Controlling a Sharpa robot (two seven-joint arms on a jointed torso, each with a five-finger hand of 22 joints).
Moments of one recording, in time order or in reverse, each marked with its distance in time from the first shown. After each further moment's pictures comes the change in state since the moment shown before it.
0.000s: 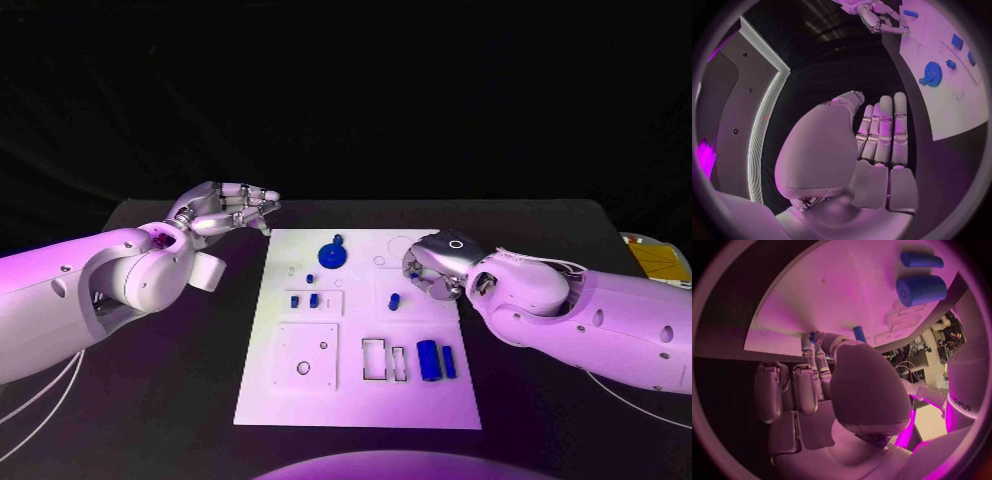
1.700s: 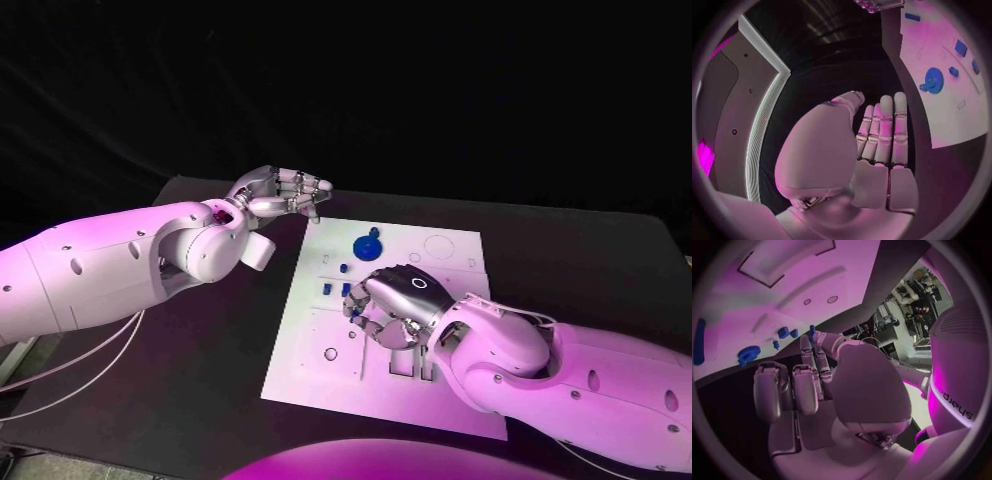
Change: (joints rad) left arm 0.000 0.036 0.000 -0.012 -0.010 0.007 -0.014; left_hand 0.000 0.000 0.003 -0.009 0.000 -0.007 0.007 -0.004 -0.005 -0.011 0.011 0.000 -0.006 0.000 0.000 -0.011 -0.009 0.000 0.000 0.000 -0.004 0.000; right arm -0.092 0.169 0.004 0.180 0.106 -0.111 0.036; right_hand -0.031 -0.007 0.055 -0.055 0.003 0.004 0.003 0.000 0.001 0.001 0.001 -0.026 0.005 0.000 0.000 -0.004 -0.009 -0.011 0.000 0.000 0.011 0.000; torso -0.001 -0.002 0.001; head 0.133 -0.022
